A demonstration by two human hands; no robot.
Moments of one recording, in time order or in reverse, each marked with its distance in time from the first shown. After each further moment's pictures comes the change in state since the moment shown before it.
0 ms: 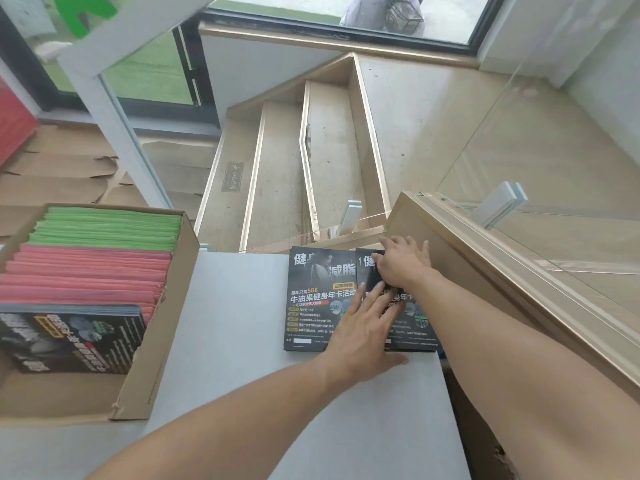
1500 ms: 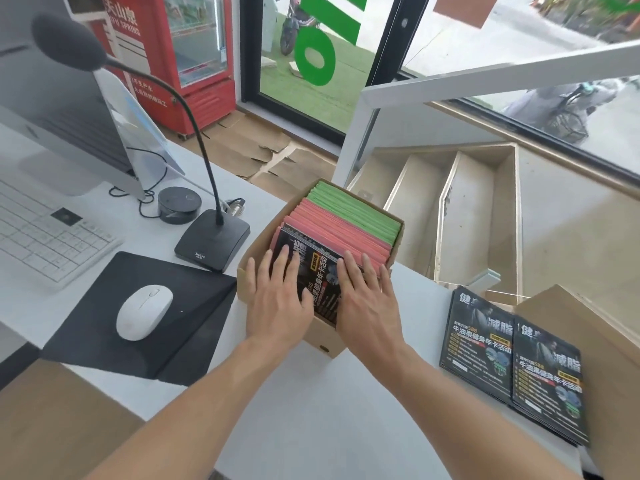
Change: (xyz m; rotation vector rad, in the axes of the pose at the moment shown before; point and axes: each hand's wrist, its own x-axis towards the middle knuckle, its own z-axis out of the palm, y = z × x) left_hand -0.319 -0.161 -0.191 0.260 0.464 -1.020; right_hand -0.222 -0.344 0.052 -0.229 0.432 -0.789
